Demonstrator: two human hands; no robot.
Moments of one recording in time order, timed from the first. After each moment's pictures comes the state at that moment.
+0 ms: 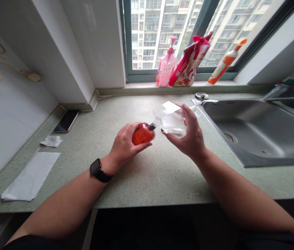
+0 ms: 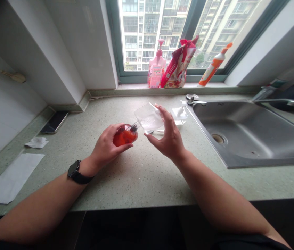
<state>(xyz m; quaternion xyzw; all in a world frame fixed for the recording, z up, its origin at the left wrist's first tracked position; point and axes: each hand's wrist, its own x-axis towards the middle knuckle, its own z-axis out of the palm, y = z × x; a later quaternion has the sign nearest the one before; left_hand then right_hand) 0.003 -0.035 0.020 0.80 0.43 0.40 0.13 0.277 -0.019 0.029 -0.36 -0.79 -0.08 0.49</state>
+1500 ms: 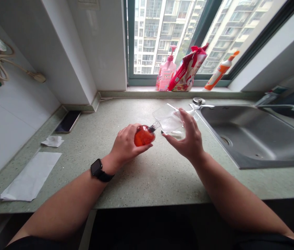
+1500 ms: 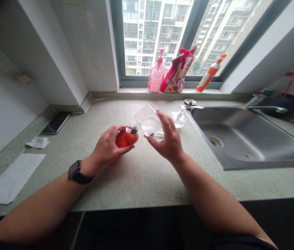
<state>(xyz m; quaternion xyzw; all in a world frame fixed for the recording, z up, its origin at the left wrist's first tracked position) 0.000 -0.035 0.023 0.81 0.44 0.39 0.09 0.268 -0.024 0.034 -0.36 -0.78 -0.13 0.50</state>
